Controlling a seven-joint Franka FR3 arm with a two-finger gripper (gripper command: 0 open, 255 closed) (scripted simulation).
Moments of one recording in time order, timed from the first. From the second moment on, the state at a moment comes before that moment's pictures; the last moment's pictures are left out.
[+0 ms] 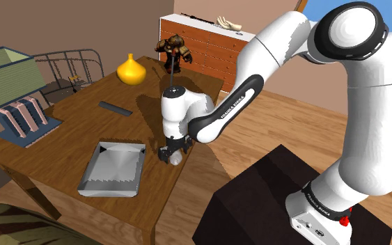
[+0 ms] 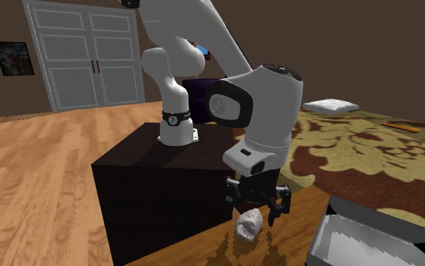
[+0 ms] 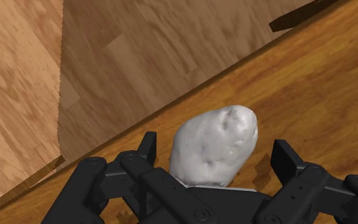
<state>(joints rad) -0.09 0.64 0.63 -2.10 -0.69 2.43 1.07</state>
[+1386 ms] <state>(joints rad) -0.12 0.58 0.68 -2.12 -0.64 2.40 1.04</state>
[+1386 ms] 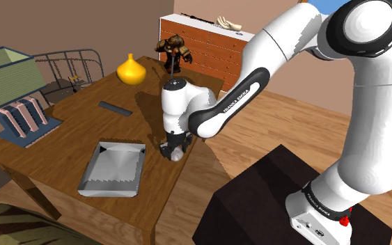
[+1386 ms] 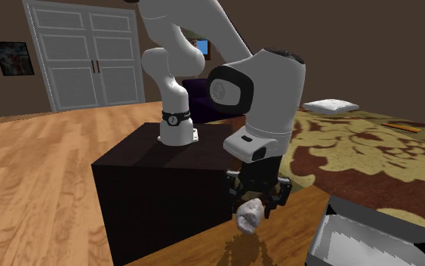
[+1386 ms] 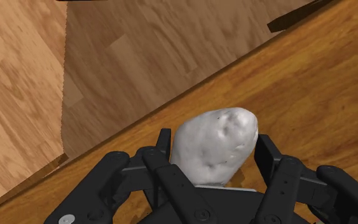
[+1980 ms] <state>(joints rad) -0.19 0.48 0.76 -2.13 -0.54 2.33 0.98</state>
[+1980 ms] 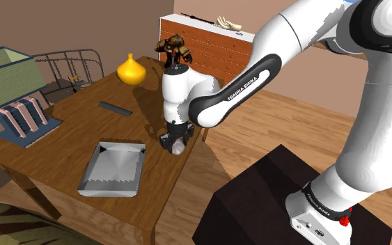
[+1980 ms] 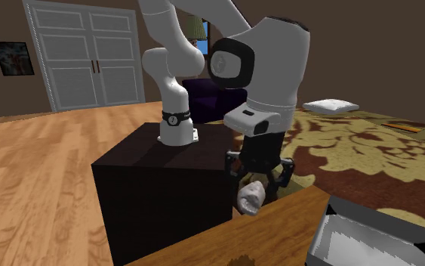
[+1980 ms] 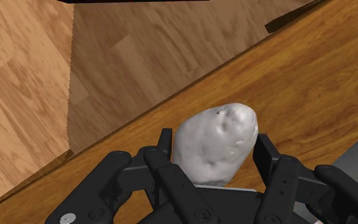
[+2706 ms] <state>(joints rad) -0.18 0.45 0.82 -2.05 -0.47 2.21 0.95</state>
